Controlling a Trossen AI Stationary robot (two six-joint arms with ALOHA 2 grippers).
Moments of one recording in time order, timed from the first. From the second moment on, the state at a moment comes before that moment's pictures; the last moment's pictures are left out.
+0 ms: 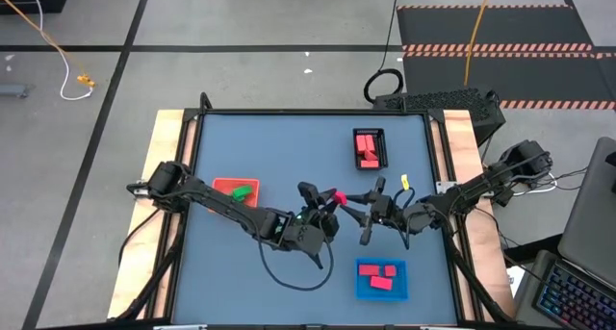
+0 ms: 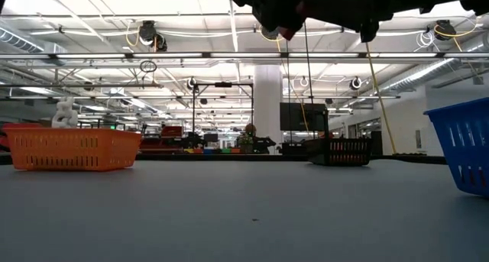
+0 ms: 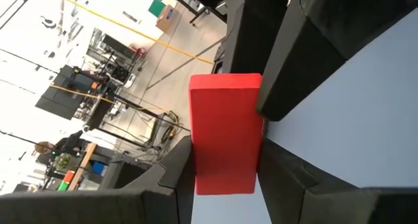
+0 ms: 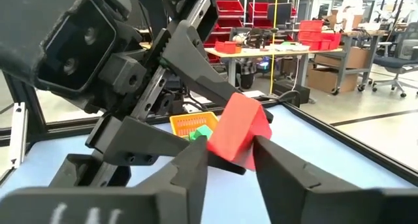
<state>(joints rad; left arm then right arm) -0.37 1.95 1.48 -0.03 -1.04 0.41 0.41 1.31 0.48 0.75 0.78 0.09</state>
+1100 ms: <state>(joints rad) -0.40 1.95 1.48 -0.08 -1.21 0.44 0.46 1.31 0.48 0.67 0.68 0.09</state>
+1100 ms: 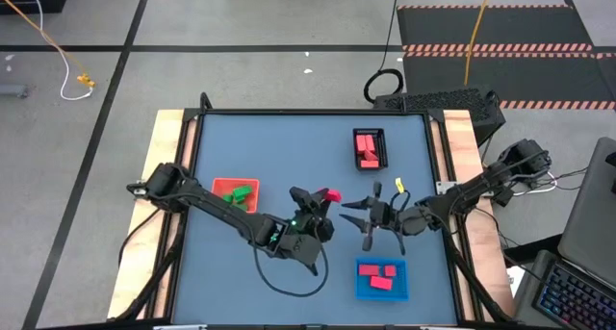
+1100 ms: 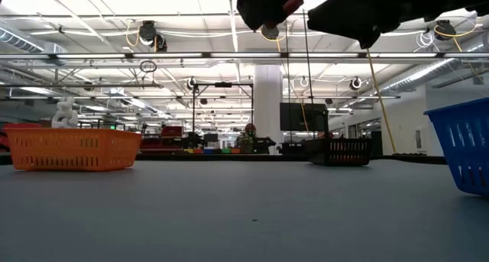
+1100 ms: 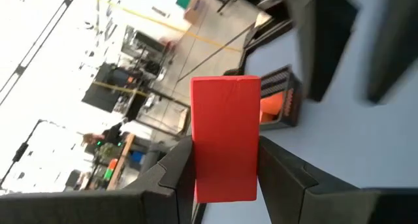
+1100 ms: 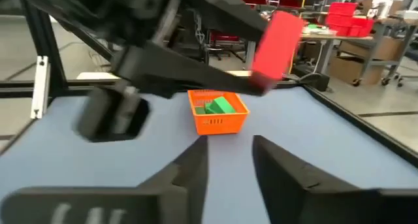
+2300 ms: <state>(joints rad) -0.37 1.95 1.48 -0.05 -1.15 0.38 0.33 1.44 0.48 1.08 0.71 0.22</state>
